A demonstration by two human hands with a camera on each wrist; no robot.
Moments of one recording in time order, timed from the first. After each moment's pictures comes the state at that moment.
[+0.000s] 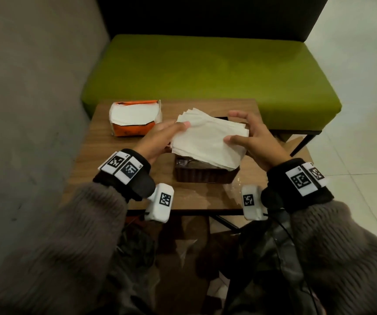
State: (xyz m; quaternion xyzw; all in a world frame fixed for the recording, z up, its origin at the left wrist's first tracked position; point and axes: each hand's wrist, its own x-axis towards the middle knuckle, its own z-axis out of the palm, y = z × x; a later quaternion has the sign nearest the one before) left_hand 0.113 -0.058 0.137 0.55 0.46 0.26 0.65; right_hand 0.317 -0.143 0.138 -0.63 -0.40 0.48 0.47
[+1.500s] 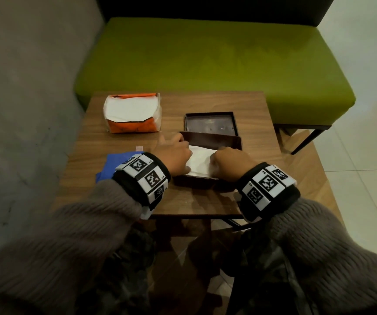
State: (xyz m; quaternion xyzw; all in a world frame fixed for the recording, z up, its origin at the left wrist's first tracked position) left_hand 0.133 -0.039 0.081 0.91 0.35 -0.23 0.02; right_hand 0.283 -0.104 0.082 -0.70 -0.67 0.20 -0.13
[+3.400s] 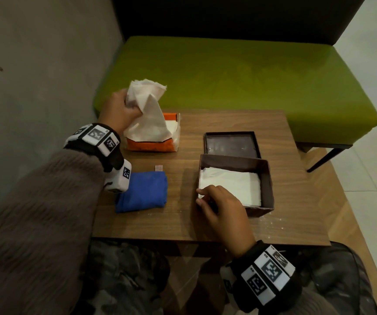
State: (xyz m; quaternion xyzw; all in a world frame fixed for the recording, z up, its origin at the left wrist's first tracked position) left_hand 0.023 0.100 0.128 0.75 0.57 0.29 0.19; right_hand 0.201 -0.148 0.047 -0.68 -0.62 0.21 0.33
